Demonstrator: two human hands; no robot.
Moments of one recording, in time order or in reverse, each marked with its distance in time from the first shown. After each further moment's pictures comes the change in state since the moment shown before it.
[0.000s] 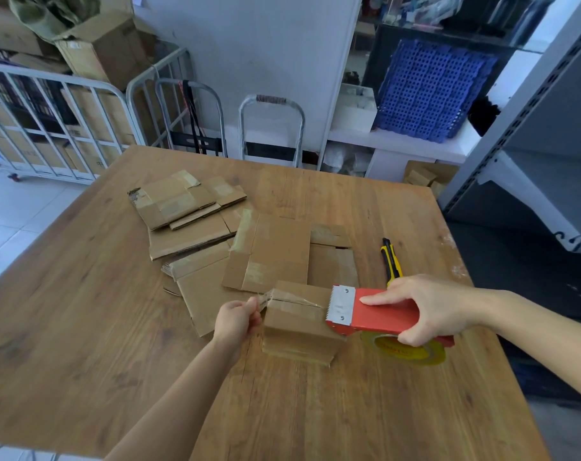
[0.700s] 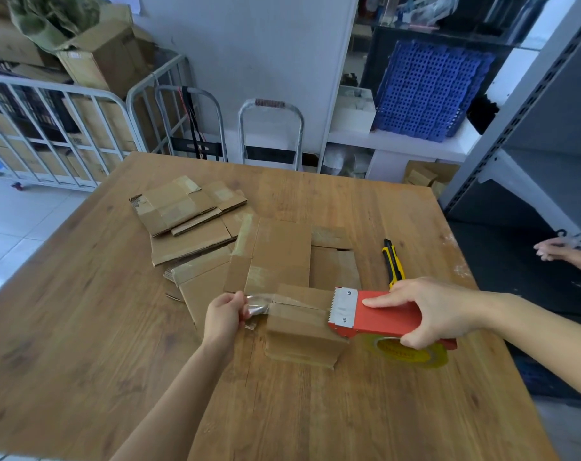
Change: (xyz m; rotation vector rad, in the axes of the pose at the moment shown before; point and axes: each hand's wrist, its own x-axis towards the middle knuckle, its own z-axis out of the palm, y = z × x) left_hand -0.002 0.014 -0.014 -0.010 0.084 0.110; right_hand -0.002 -0.001 0.002 0.019 0.009 0.018
